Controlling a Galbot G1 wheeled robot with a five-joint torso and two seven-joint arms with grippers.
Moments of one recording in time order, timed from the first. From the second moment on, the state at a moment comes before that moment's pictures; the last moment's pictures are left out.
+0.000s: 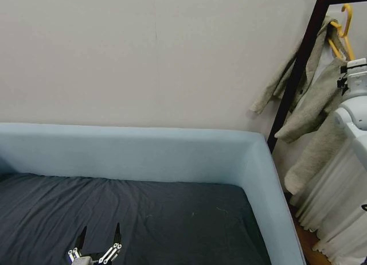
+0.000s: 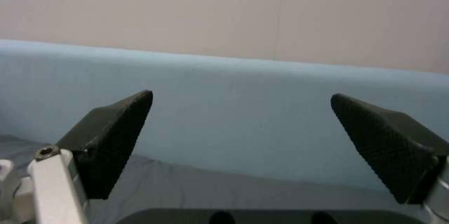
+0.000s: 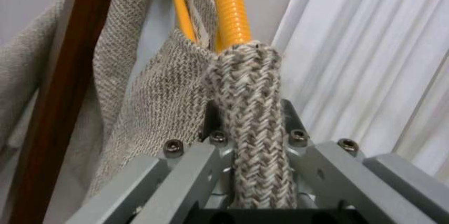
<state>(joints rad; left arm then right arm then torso) 1.85 -1.23 -0.45 -2.07 -0.17 -0.52 -0.34 0.05 0.68 -0.04 1.32 0.52 -0.52 0.48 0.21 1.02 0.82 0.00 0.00</state>
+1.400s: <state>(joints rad) 1.85 -1.23 -0.45 -2.07 -0.17 -0.52 -0.34 0.50 0.74 -0.37 1.22 1.35 -0.74 0.91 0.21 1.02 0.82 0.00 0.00</state>
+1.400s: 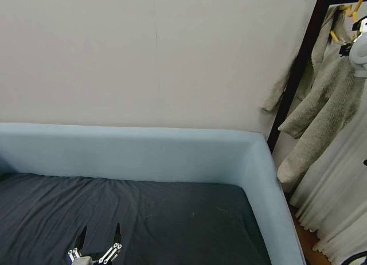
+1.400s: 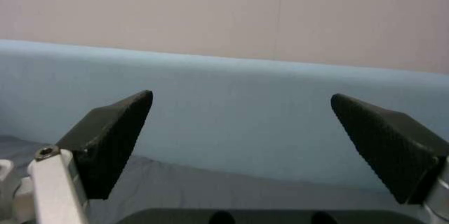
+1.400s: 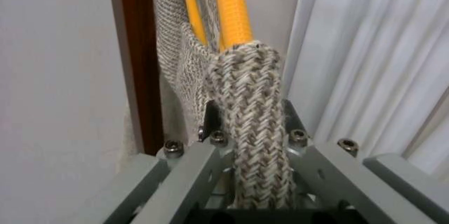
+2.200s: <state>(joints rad) 1.85 -1.23 -0.45 -2.07 -0.17 -0.52 -0.34 0.63 0.92 -0.45 0.97 1.58 -0.73 1.09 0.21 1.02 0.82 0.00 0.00</state>
